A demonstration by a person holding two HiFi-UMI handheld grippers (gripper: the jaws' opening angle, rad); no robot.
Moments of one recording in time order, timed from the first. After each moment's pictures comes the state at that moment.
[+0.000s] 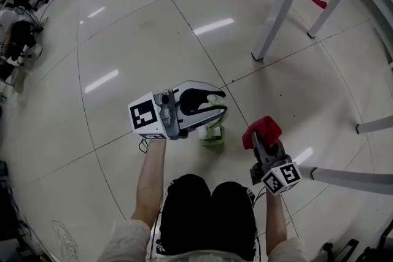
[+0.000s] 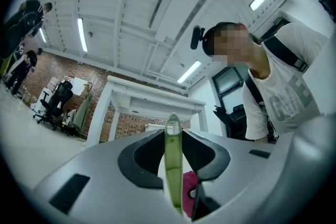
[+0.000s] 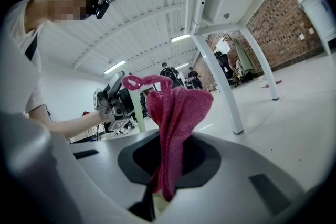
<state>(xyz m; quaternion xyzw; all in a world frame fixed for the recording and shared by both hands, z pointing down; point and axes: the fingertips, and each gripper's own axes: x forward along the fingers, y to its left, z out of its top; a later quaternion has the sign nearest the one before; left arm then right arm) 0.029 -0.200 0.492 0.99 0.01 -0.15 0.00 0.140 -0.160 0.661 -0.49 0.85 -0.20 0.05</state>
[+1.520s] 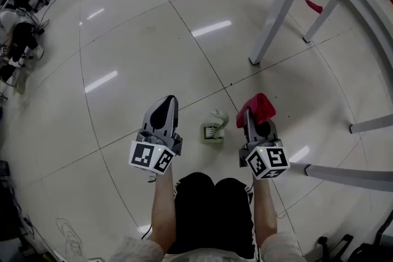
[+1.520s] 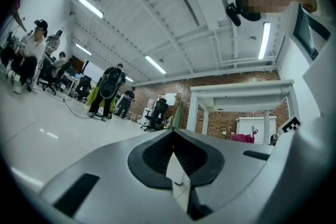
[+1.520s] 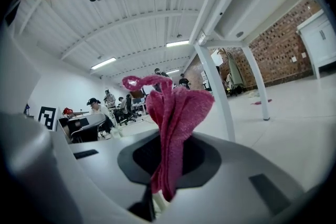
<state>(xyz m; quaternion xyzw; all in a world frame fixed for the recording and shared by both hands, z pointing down) -0.101 -0.235 0.513 0.86 -0.50 -0.10 0.05 0.115 -0.219 0.569 -0.57 0.81 -0.15 0.04</state>
